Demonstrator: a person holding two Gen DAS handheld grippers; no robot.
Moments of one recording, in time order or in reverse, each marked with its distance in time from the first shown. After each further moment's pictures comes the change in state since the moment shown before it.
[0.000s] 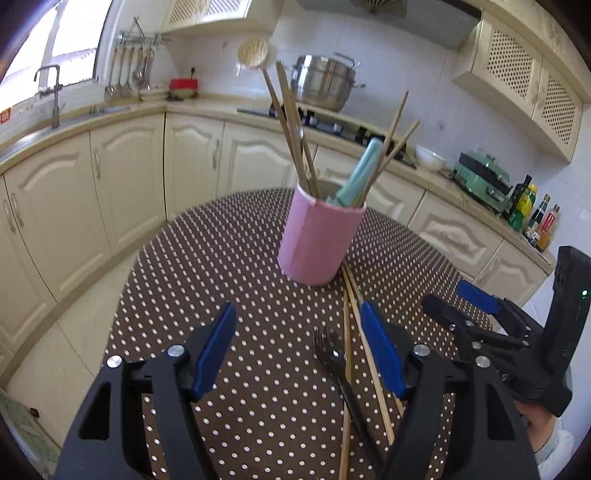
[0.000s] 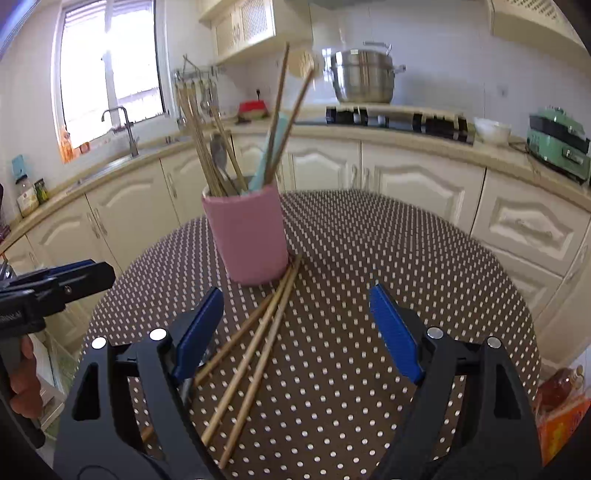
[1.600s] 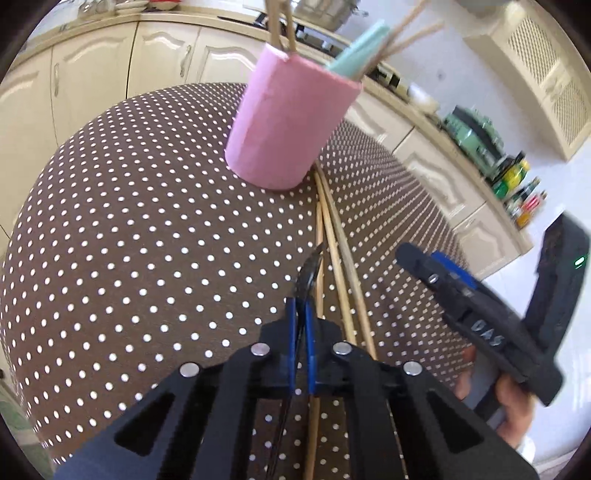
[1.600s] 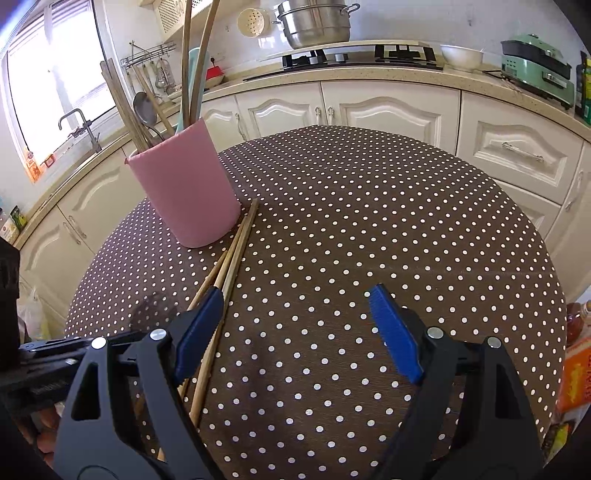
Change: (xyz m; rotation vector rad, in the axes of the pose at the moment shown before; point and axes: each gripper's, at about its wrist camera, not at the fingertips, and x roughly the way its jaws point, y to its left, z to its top) left arm 0.091 -0.003 -0.032 -0.116 0.276 -0.196; right arm 0.038 -0.035 -0.020 0.175 0.155 -0.059
